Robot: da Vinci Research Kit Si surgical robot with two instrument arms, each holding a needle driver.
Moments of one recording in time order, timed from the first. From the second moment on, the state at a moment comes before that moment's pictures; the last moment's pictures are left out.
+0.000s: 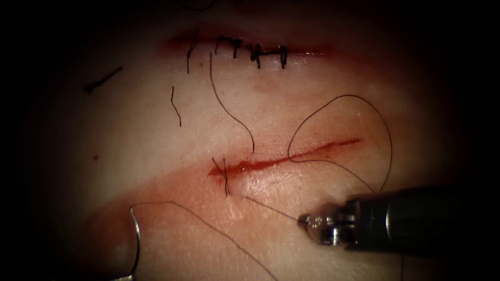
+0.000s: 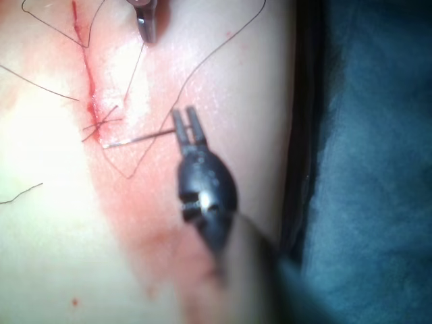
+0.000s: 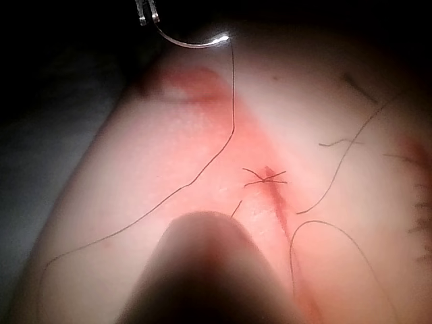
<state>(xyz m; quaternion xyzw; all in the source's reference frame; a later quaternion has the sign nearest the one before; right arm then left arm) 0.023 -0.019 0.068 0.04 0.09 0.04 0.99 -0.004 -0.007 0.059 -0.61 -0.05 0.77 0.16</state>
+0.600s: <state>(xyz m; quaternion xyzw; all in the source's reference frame) 0.021 -0.021 0.067 0.05 0.08 0.05 0.99 -0.004 -0.007 0.059 -0.61 -0.05 0.77 0.16</state>
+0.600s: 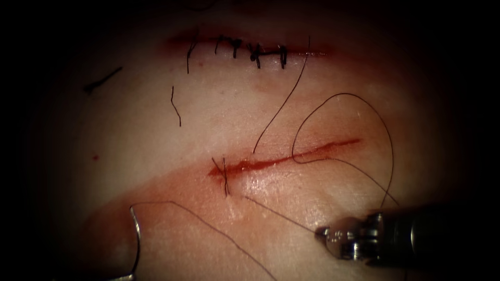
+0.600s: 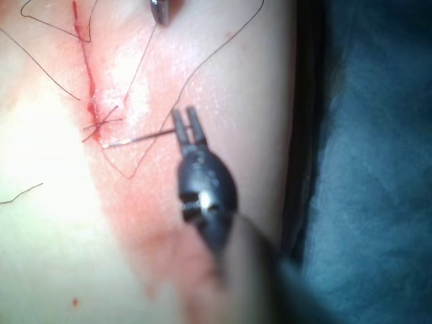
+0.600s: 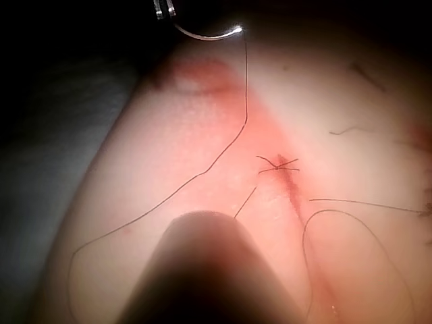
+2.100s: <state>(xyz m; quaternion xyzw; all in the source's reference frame) 0.017 -0.021 0.062 0.00 0.10 0.15 0.98 -0.002 0.001 0.064 -0.59 -0.04 0.78 0.19</state>
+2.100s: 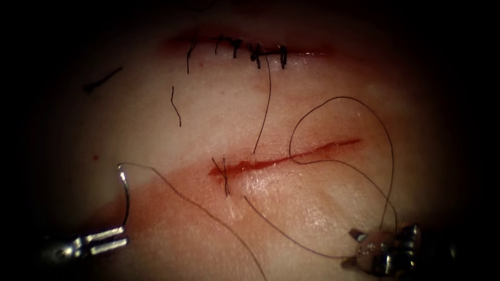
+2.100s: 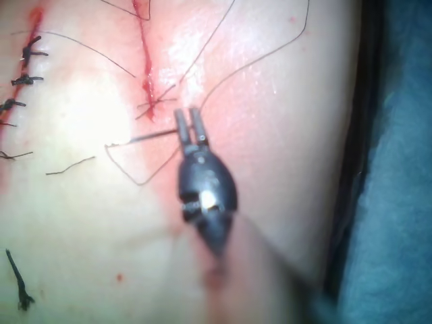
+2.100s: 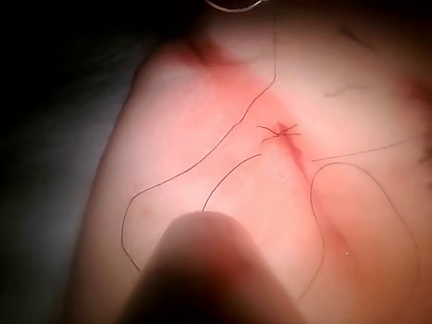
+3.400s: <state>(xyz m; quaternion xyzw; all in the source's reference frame) 0.010 -0.018 0.053 -0.06 0.19 0.23 0.95 -0.018 0.009 0.069 -0.59 -0.14 0.72 0.33</state>
